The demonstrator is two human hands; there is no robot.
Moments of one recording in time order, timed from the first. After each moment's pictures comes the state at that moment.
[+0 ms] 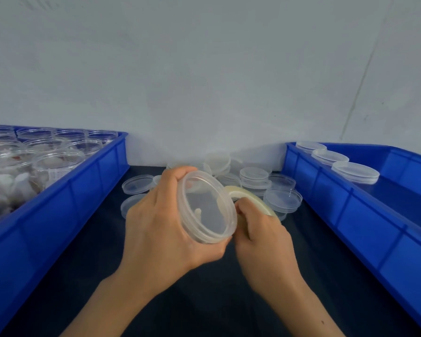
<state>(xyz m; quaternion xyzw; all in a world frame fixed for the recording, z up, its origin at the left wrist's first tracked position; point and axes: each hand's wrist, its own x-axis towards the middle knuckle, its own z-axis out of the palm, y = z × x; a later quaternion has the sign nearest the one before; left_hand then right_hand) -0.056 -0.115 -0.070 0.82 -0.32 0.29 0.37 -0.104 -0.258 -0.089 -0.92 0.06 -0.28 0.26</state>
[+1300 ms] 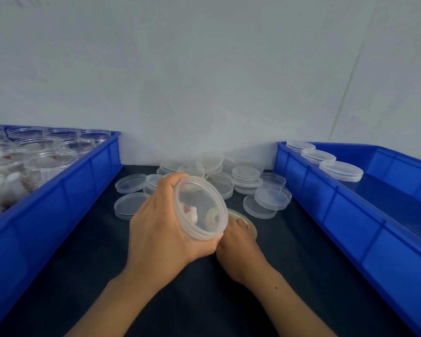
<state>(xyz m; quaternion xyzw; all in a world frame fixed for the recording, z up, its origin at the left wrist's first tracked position) -0.052 -0.126 -0.091 0.82 -0.30 0.26 0.42 -0.059 -0.284 -0.144 -0.98 0.02 -0.15 0.09</state>
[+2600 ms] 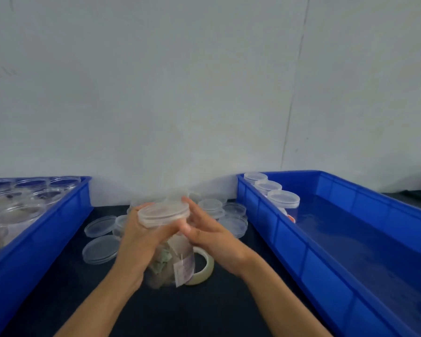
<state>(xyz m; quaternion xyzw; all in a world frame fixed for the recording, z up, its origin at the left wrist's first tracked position) -0.028 -0.162 -0.059 0.66 -0.23 0.01 0.71 -0.095 -0.313 -0.050 -0.76 -0.09 -0.03 0.65</state>
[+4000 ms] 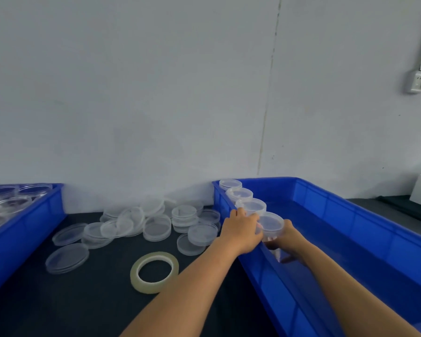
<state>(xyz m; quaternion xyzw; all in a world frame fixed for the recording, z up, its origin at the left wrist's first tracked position) -0.066 -0.414 -0.053 0.86 -0.47 0.05 0.19 -0.158 -0.523 -0.051 -0.80 0.37 -0.10 0.45</state>
